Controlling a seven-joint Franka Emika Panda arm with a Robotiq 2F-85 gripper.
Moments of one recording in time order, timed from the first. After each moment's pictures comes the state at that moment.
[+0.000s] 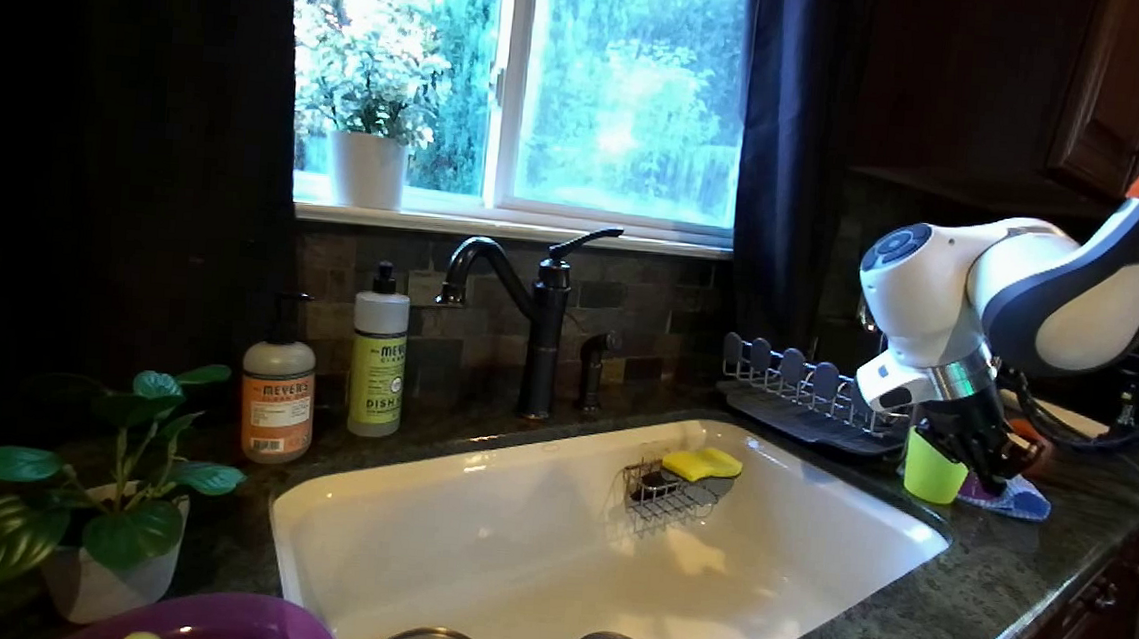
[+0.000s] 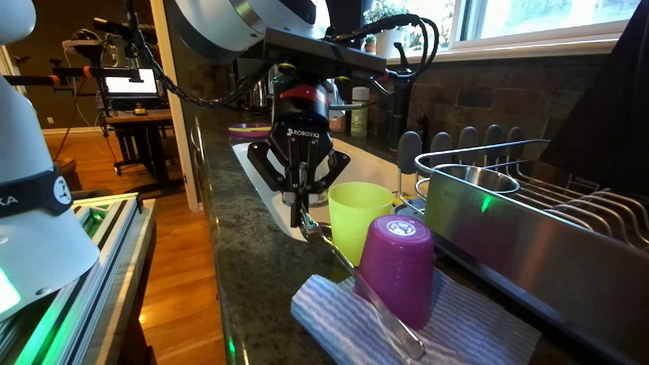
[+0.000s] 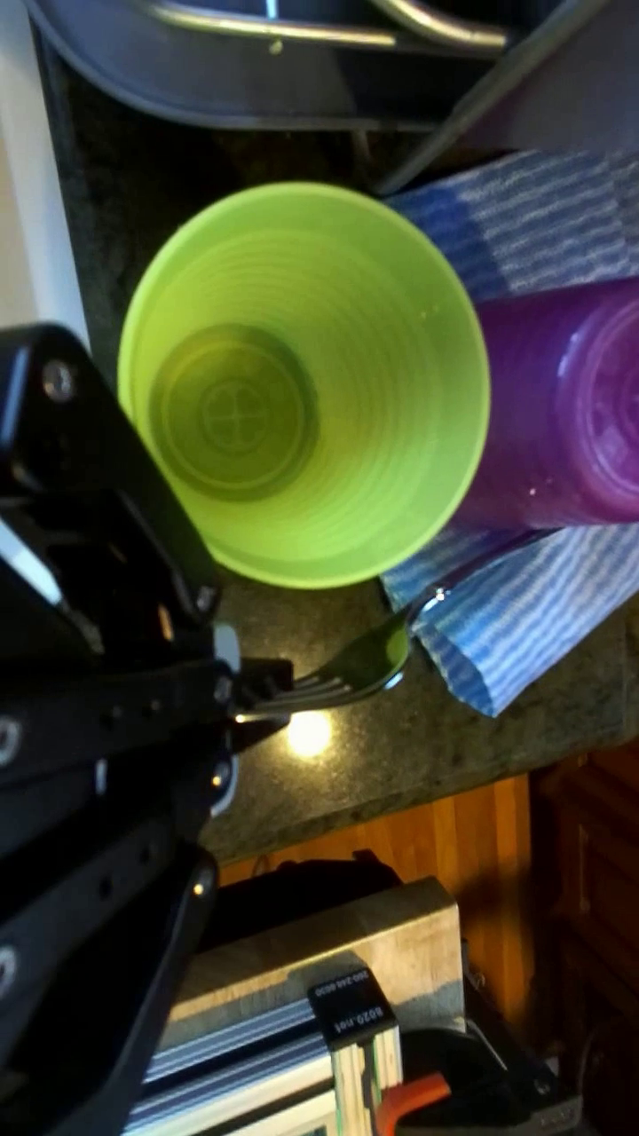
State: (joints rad) arm -0.05 -0.07 -0.08 -2.70 -0.93 2.21 -0.88
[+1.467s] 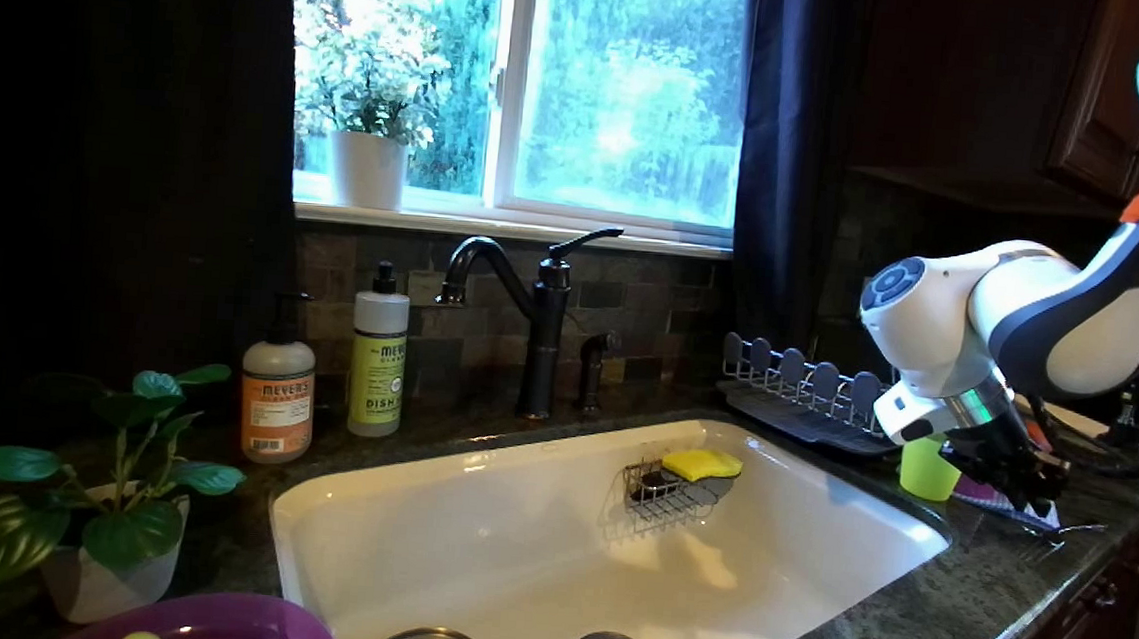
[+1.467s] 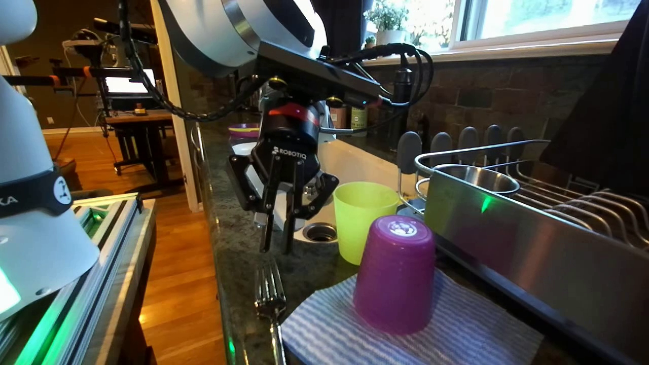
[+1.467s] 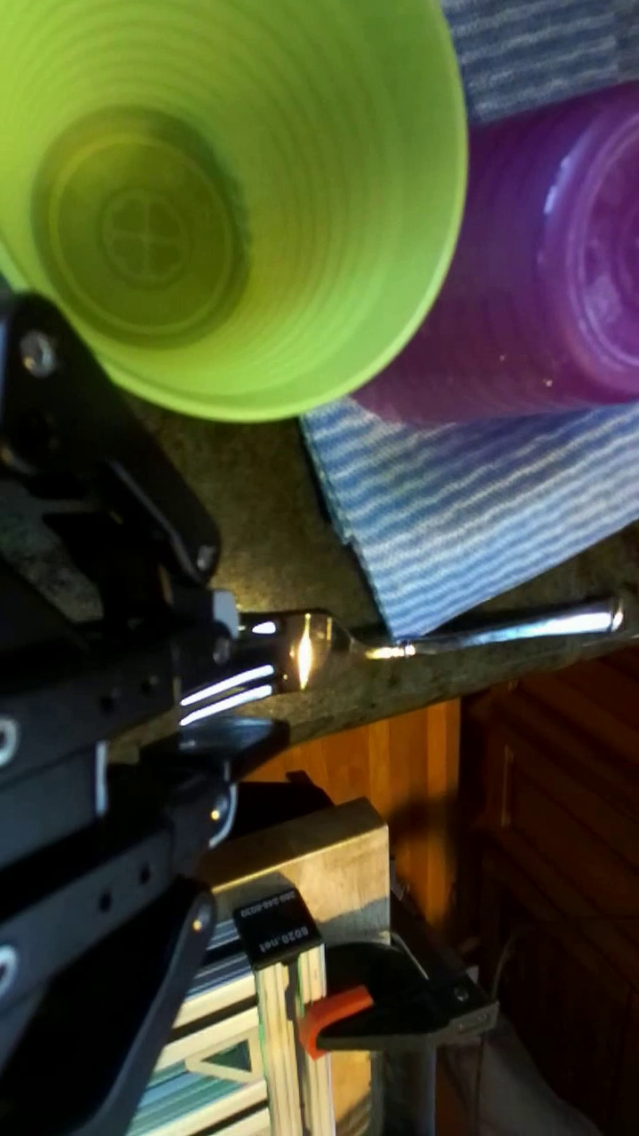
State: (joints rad) arm -0.06 -0.01 -0.08 -2.71 -0.98 2.13 -0.88
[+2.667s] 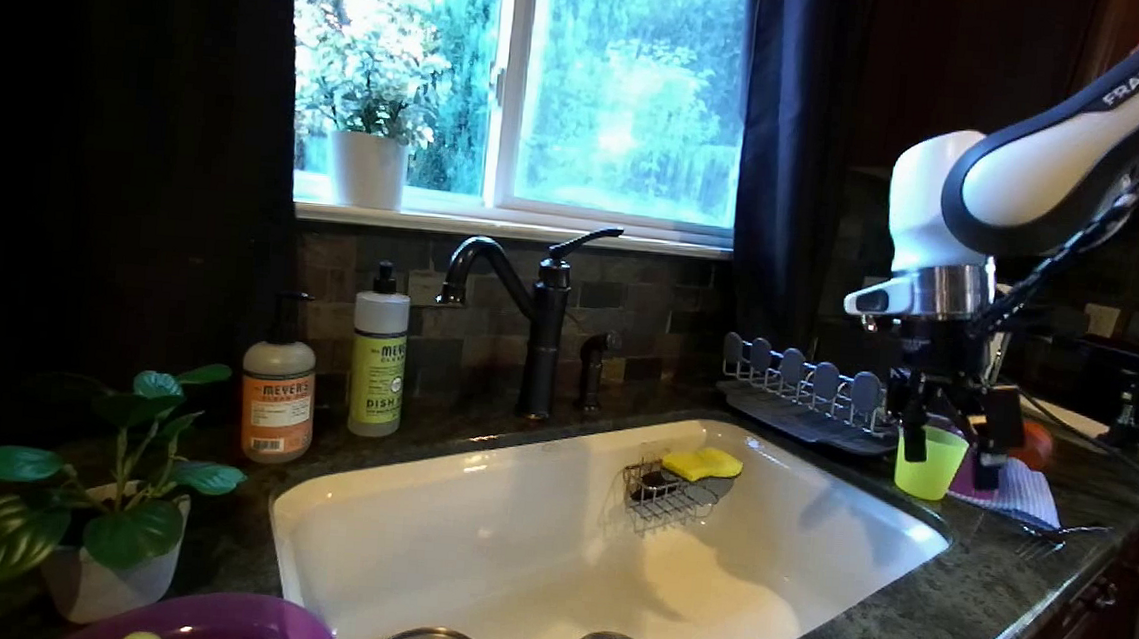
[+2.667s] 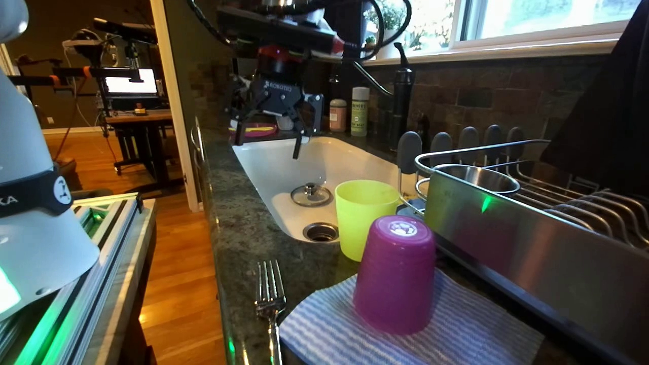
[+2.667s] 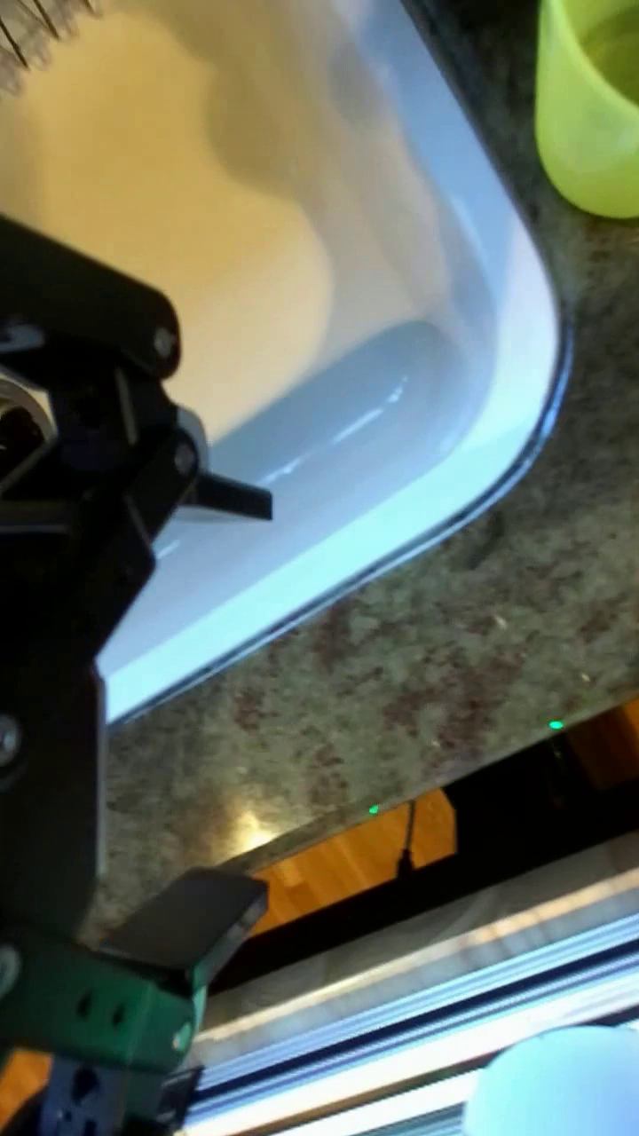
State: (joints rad) arm 0.03 -0.31 -0.05 -2.73 -0.11 2.18 -1.04
